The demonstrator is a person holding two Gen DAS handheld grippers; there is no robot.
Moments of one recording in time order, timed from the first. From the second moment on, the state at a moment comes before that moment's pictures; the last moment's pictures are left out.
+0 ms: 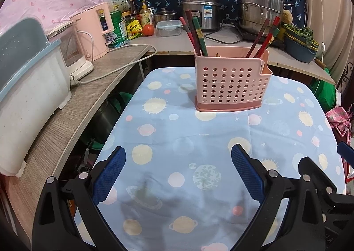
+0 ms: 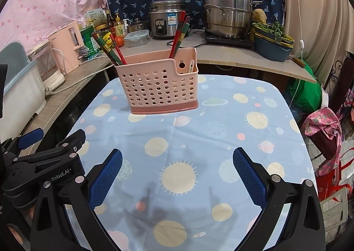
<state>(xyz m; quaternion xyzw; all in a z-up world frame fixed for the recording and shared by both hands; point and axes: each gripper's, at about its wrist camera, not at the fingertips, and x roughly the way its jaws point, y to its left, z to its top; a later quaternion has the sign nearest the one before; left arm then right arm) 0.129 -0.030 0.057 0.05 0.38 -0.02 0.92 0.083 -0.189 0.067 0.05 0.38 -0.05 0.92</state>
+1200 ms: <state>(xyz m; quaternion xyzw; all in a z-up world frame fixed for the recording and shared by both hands) 0.145 -0.033 0.049 0.06 0.39 -0.02 0.92 0.093 -0.191 0.062 0.04 0.38 -0.05 0.92</state>
